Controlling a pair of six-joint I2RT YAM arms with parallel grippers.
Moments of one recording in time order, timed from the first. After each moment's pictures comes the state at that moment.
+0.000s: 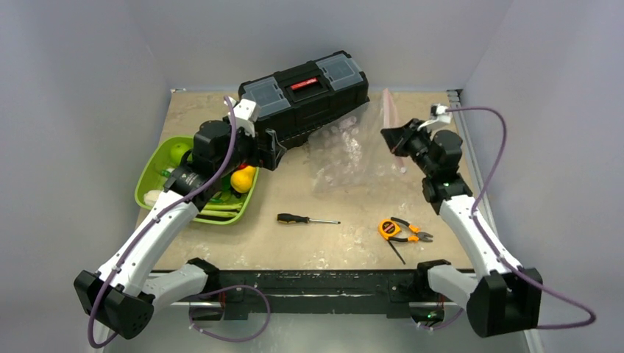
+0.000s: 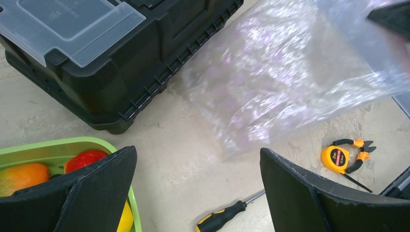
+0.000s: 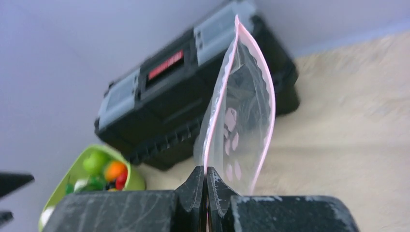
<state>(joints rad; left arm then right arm) -0.45 1.06 1.07 -0.34 0.11 -0.18 0.14 1.10 0.72 0.25 -0.30 0.57</state>
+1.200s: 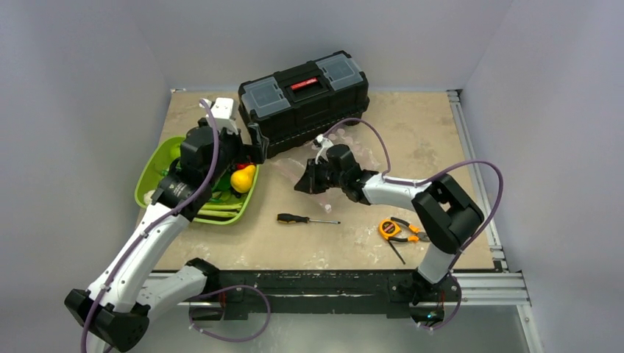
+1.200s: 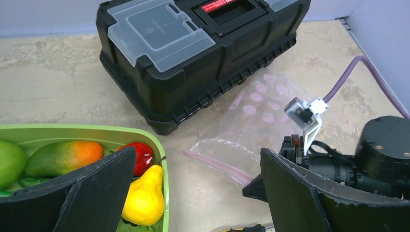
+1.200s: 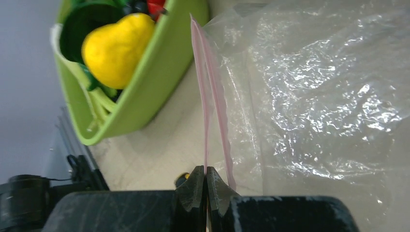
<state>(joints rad) -0.45 0.95 1.07 -0.36 -0.16 -0.22 0.72 1.73 0.94 0.21 -0.31 0.60</state>
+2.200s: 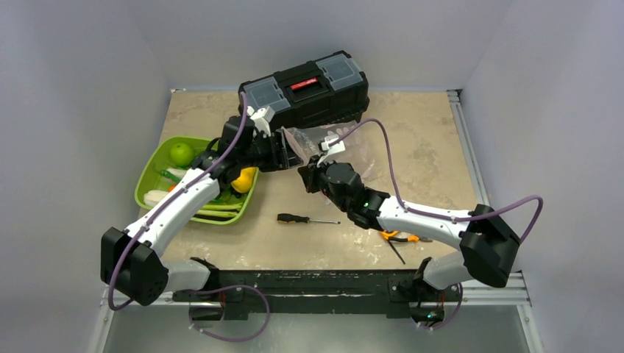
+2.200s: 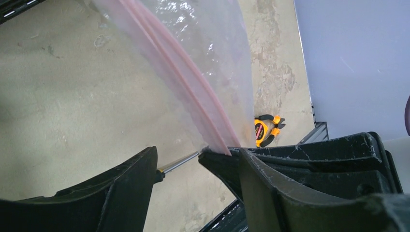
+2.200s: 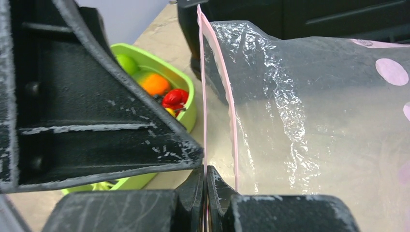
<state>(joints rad) -0.45 1.29 1.08 -0.36 0.34 -0.60 0.98 1.41 0.86 0.33 0.34 0.43</state>
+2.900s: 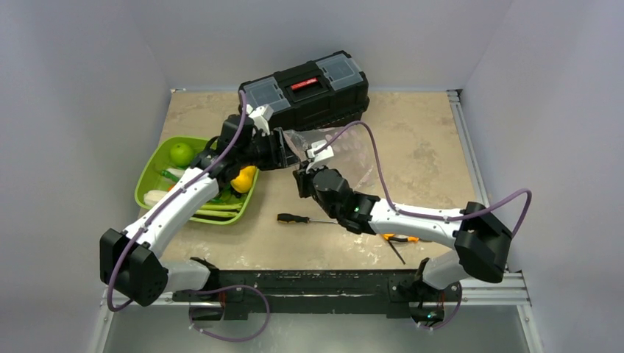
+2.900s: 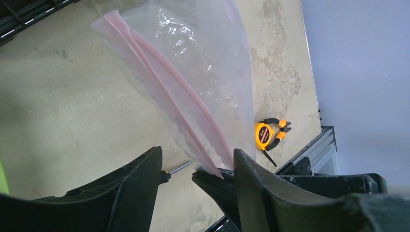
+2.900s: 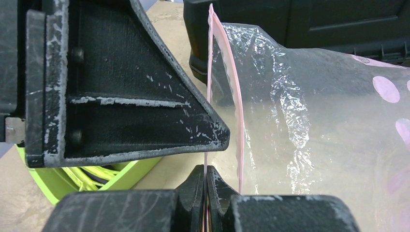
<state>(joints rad) -0.45 1.28 1.10 -0.39 0.30 -0.58 1.07 1.45 0.91 0.31 0.51 0.35</state>
